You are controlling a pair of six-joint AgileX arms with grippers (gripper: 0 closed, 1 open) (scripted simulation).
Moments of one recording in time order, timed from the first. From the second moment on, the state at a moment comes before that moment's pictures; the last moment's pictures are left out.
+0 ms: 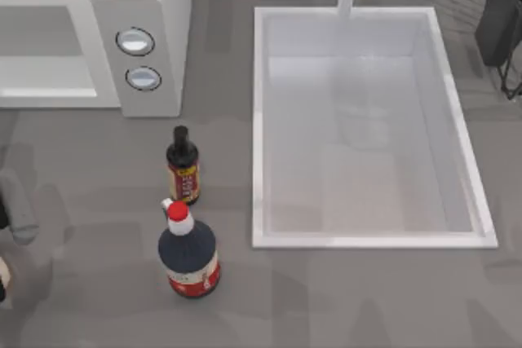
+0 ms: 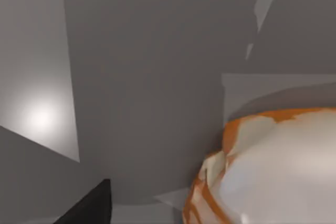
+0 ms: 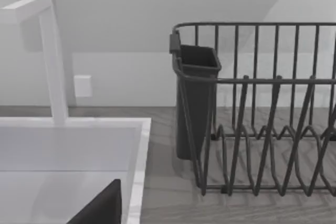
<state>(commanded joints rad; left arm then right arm) 0.16 1.72 0.74 -0.59 0.00 1.25 0.00 0.00 0.00 0.00 0.00 0.00</state>
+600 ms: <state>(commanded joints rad) 0.16 1.72 0.74 -0.59 0.00 1.25 0.00 0.00 0.00 0.00 0.00 0.00</state>
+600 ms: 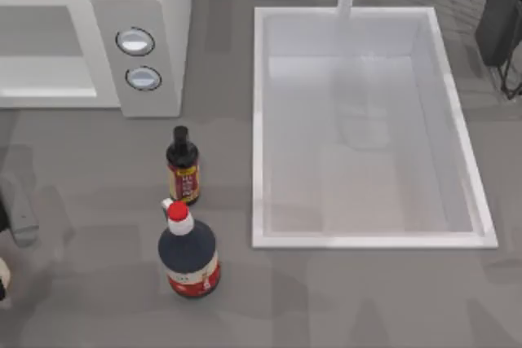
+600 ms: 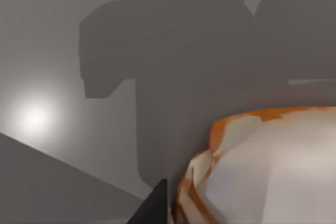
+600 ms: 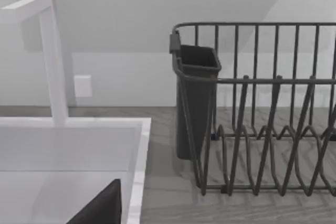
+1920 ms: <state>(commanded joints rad) 0.16 1.52 1.00 -1.07 0.01 1.22 0.00 0.00 0.00 0.00 0.00 0.00</state>
